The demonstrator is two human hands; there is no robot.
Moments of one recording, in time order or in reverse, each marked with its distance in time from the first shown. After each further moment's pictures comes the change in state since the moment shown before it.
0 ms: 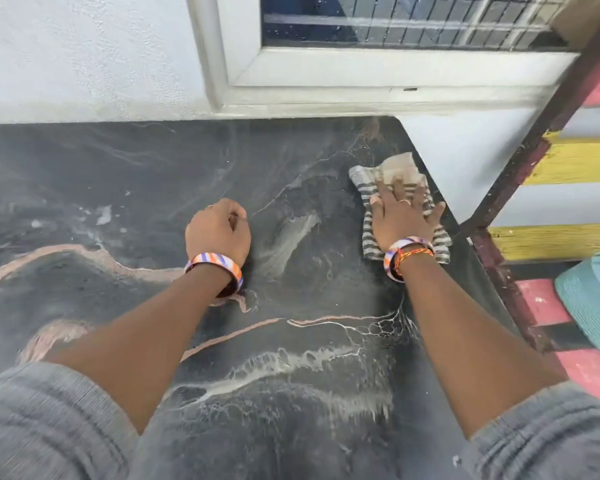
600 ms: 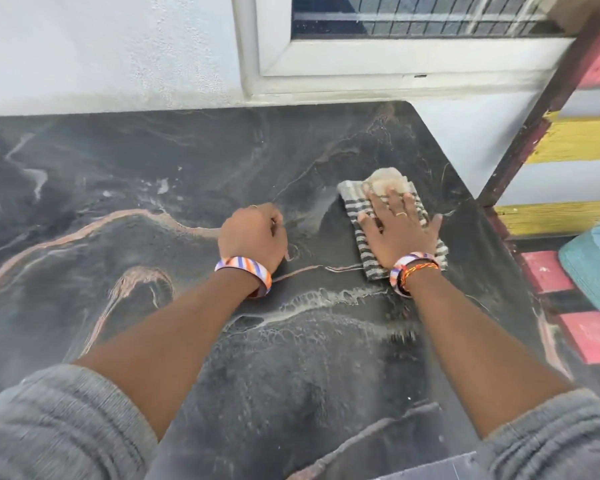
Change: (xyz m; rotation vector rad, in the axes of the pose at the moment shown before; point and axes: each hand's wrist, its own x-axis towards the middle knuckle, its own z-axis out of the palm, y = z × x) left_hand -0.068 -0.022 -0.044 0.109 -0.091 0.195; right_hand -0.103 -0.023 0.015 -0.007 -0.027 -0.096
